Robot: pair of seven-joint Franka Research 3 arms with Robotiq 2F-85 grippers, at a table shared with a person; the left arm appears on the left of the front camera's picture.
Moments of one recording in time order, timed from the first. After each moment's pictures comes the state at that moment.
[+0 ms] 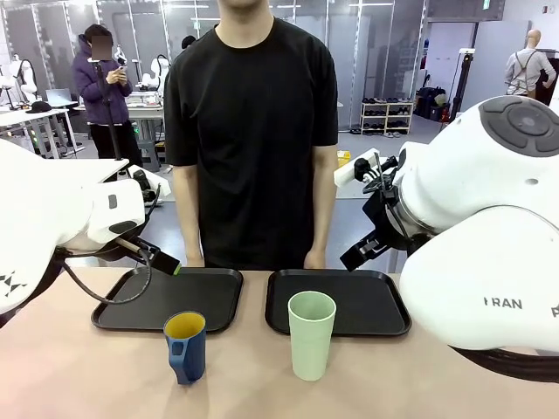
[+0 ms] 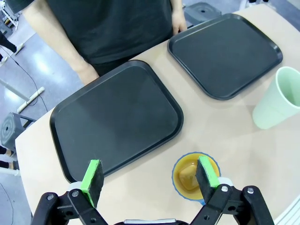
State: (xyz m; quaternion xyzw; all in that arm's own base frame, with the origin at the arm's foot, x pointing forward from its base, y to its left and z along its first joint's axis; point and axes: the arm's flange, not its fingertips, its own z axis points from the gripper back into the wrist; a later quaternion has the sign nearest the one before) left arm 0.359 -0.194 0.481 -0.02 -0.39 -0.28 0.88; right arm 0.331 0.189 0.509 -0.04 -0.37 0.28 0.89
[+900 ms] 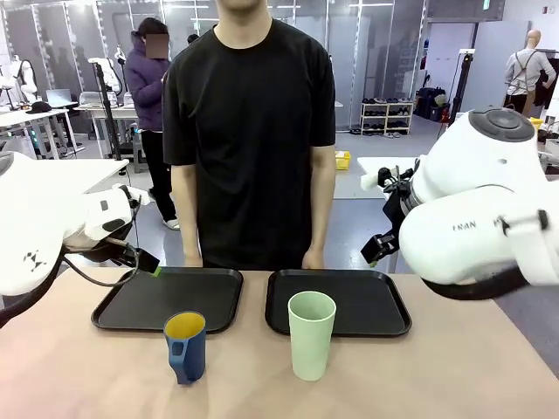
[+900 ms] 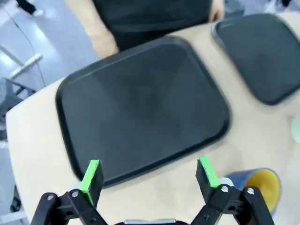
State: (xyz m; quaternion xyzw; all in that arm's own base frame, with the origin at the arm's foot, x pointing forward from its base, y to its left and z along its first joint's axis) left arm 0.455 -0.120 0.427 -0.03 -0.33 -0.20 0.92; right arm 0.439 0.126 0.466 -0.01 -0.29 0.20 0.94
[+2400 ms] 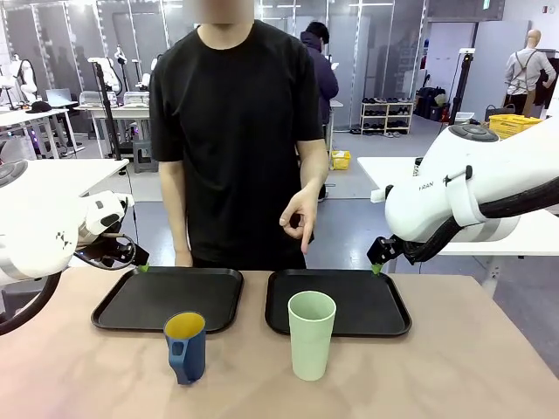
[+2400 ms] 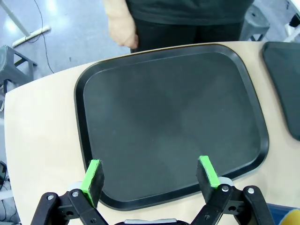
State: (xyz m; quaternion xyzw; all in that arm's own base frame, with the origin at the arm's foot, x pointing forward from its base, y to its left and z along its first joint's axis) left arm 0.520 -0.078 0.396 -0.05 -0.31 -0.12 0.94; right arm 0.518 0.096 0.422 0.03 -0.20 0.15 0.97
